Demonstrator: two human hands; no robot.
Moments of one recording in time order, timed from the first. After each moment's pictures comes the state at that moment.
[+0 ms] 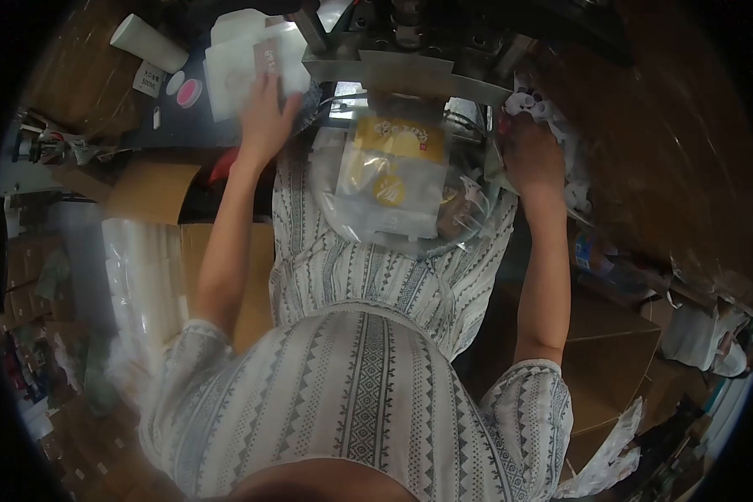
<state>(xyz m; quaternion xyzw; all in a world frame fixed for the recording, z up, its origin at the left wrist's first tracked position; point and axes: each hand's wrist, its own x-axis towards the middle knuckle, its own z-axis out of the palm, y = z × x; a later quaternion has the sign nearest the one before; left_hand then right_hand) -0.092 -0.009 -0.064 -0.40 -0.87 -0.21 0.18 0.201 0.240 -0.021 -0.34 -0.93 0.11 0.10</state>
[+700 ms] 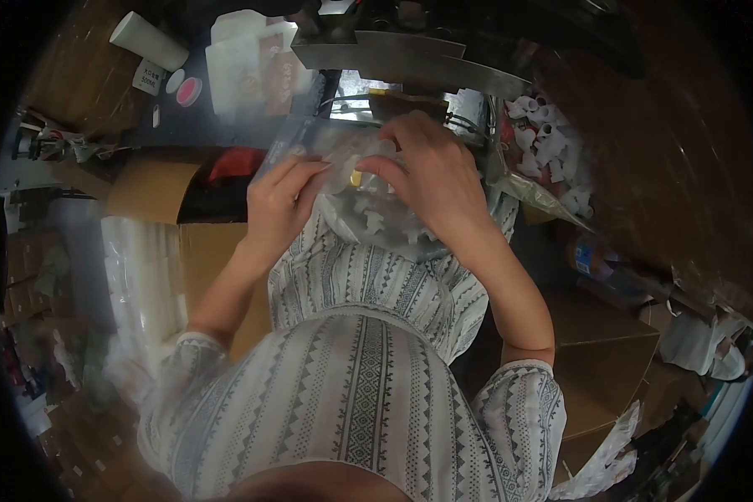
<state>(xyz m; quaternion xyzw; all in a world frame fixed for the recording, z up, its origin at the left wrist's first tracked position) 0.028 -0.044 0.002 -0.52 -0.77 -0.37 0.09 0.146 0.129 0.033 -0.13 -0.91 0.30 0.24</state>
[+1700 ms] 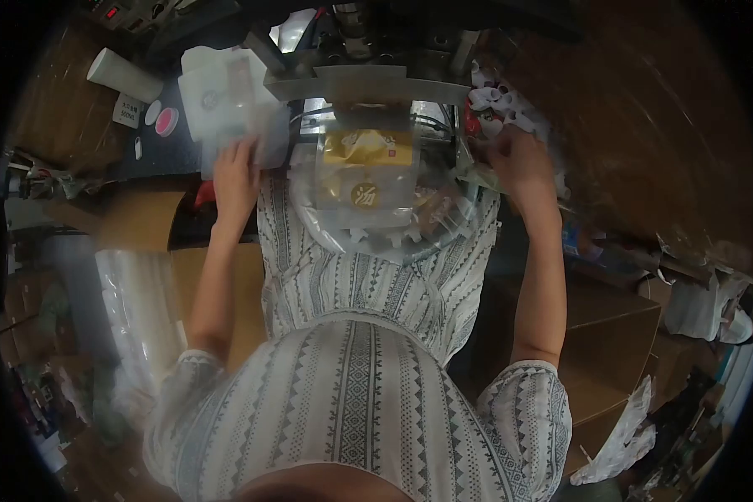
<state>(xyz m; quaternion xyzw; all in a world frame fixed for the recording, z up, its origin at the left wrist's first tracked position) -0.056 -0.054 -0.054 -0.46 -0.86 -0.18 0.10 0.222 0.234 0.006 -0.40 -0.89 0.23 0.07</state>
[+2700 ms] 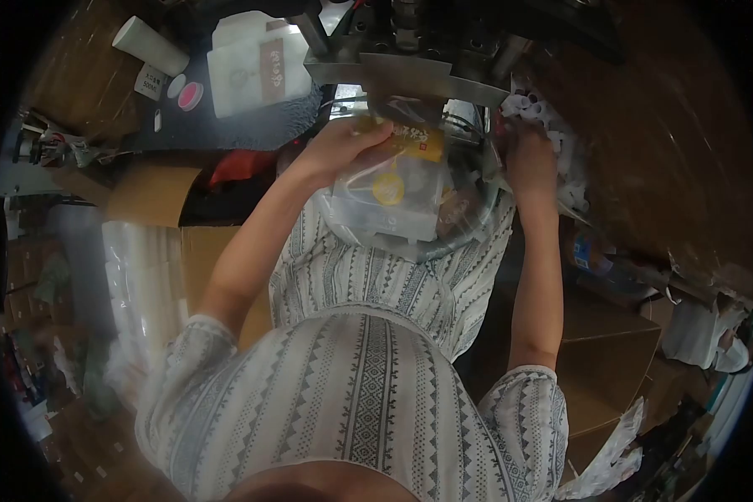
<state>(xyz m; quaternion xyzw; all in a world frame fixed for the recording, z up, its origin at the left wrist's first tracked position) 0.006 0.036 -0.023 -0.16 -0.59 -0.60 -0.52 0.204 0.235 -0.032 -0.32 -0.91 0.07 0.26</state>
